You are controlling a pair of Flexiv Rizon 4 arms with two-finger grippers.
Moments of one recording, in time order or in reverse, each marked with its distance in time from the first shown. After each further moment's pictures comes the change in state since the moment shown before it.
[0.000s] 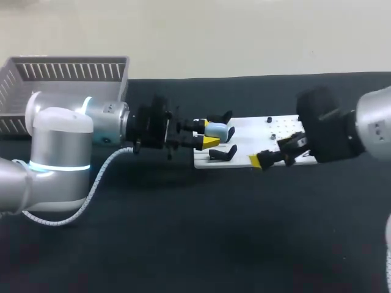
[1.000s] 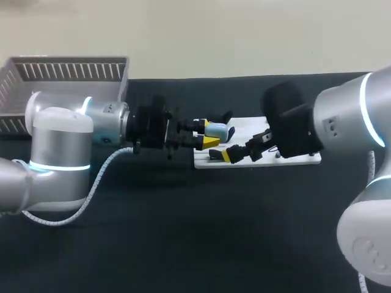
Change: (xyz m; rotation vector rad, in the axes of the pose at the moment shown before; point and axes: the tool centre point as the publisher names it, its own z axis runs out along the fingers) left arm 0.000 0.000 0.000 0.000 0.000 0.000; right arm -0.021 0.020 0.033 0.058 0.007 0.001
